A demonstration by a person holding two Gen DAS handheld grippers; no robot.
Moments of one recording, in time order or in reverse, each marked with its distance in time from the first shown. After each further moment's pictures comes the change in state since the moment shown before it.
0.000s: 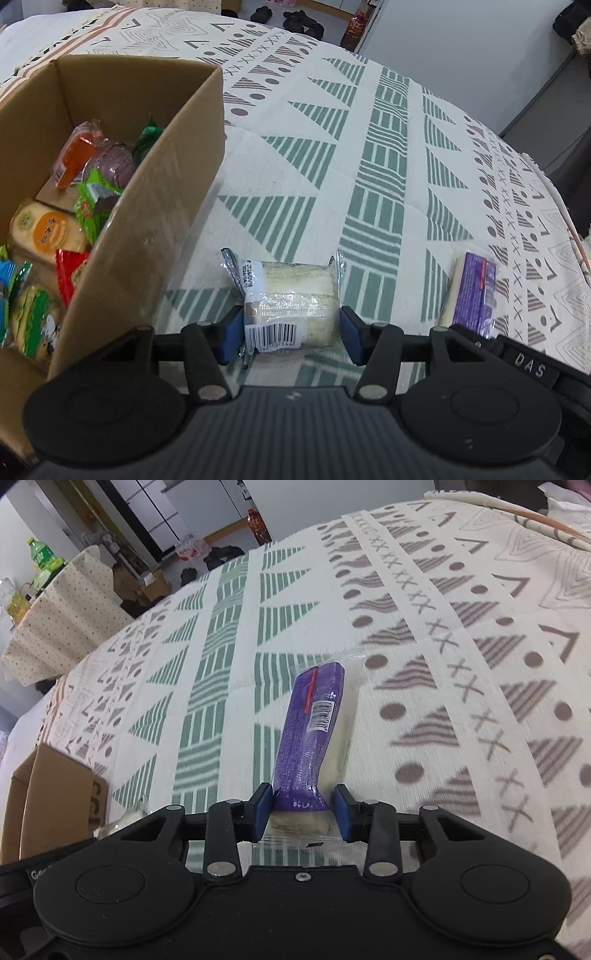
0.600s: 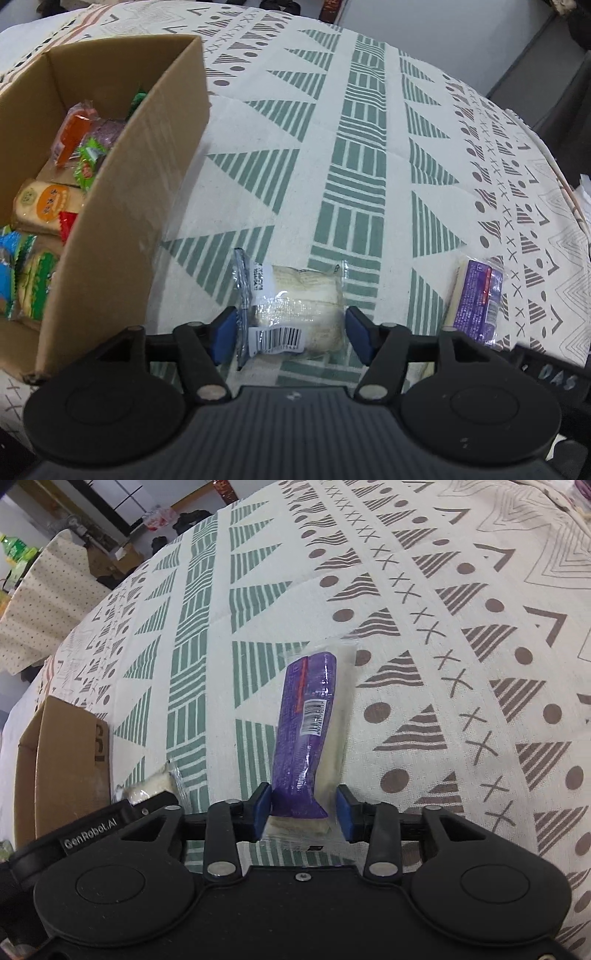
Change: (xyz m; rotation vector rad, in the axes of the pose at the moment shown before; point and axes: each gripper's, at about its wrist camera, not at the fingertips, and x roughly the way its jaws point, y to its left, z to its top) left arm -0.009 -0.003 -0.026 0.090 0.064 0.006; right arm -0.038 -0.012 -0.034 0.113 0.117 -0.034
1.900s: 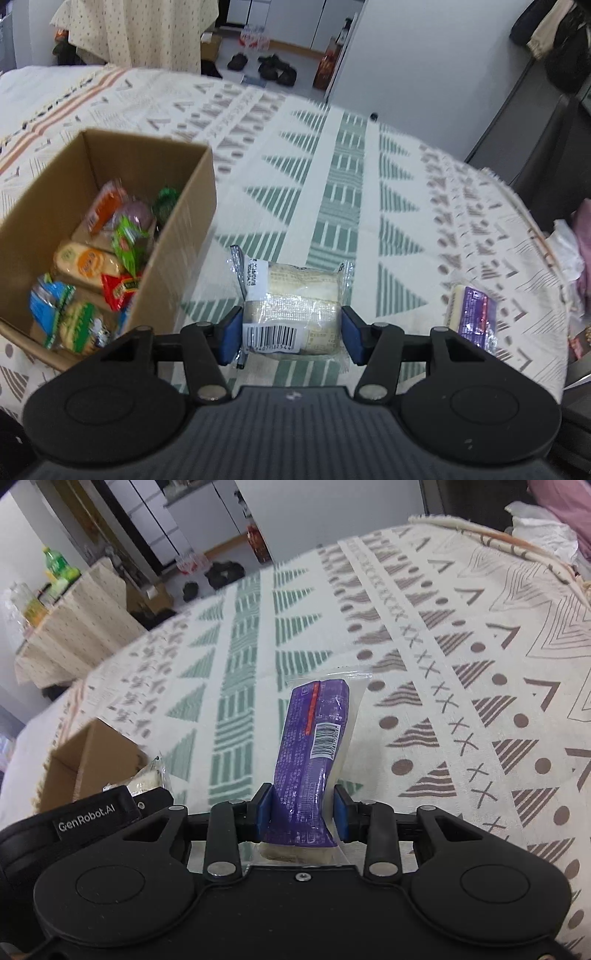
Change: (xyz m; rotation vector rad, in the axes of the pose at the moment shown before) left arm -0.069 -0.007 0.004 -0.006 -0.225 -0.029; right arm -0.049 0.029 -0.014 -0.091 -0.213 0.049
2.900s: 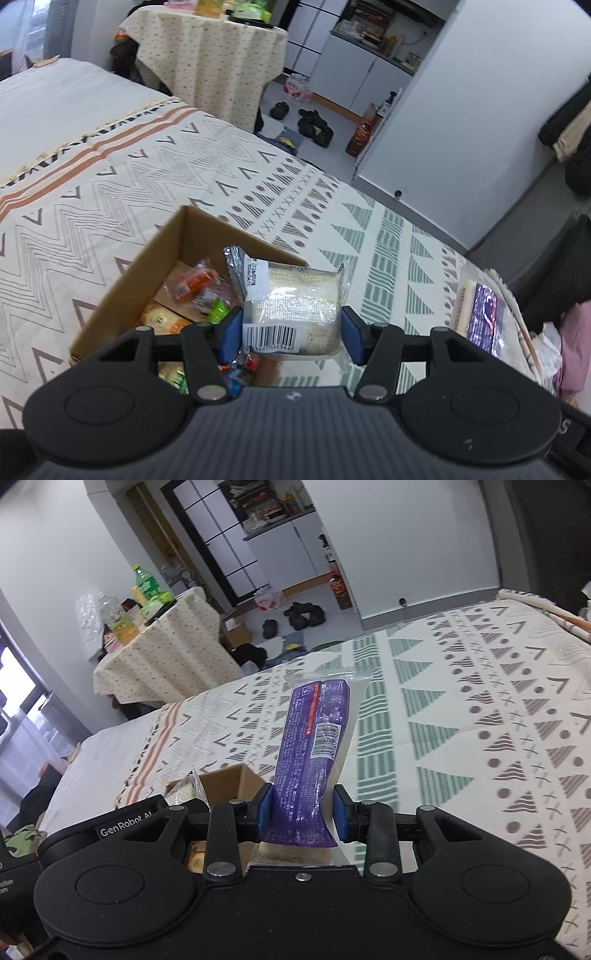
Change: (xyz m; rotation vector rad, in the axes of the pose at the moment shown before) left arm -0.066 0.093 0.055 -0.215 -0.155 -0.005; right arm -0.038 0.107 0.024 -0.128 -0.113 0.191
